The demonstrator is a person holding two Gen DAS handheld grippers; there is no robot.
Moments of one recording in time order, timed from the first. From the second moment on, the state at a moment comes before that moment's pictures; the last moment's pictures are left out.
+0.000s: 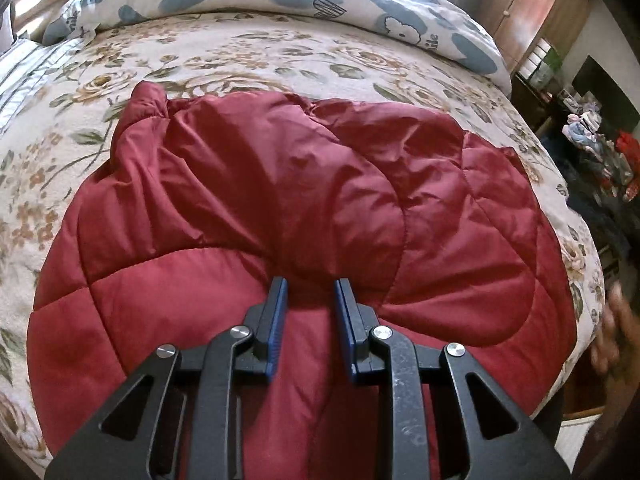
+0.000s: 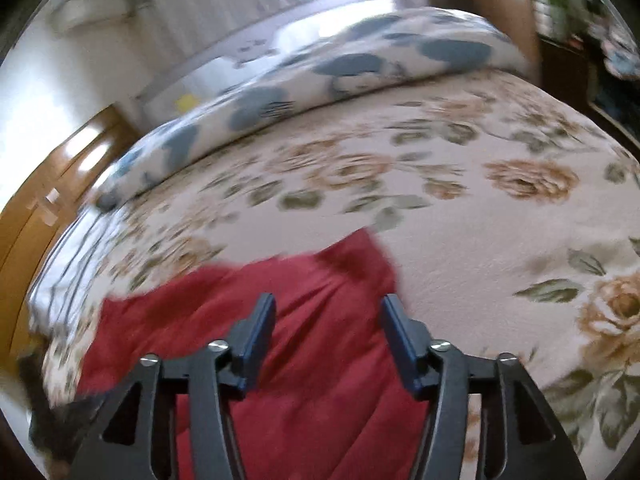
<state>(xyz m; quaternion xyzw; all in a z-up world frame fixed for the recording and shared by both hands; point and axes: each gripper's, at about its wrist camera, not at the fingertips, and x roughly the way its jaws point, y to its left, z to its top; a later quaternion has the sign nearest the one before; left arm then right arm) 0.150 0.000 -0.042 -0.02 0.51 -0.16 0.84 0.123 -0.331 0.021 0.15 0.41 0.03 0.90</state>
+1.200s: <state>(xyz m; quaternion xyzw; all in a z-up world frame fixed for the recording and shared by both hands) 0.115 0.045 -0.049 -0.03 0.49 -0.11 0.86 0.093 -0.294 -0.043 0.10 0.46 0.01 0.88</state>
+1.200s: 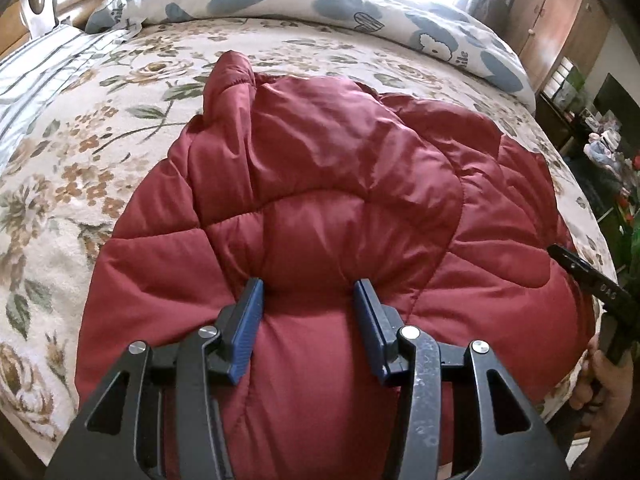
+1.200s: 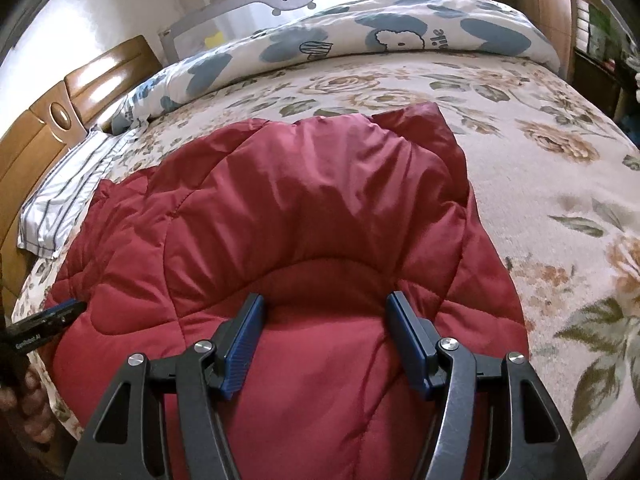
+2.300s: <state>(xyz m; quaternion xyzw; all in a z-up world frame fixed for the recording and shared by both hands) 0.082 -0.004 -0.039 0.04 0.50 -0.08 0.86 0.038 -0.290 -0.049 0.10 0.46 0.03 0.88</state>
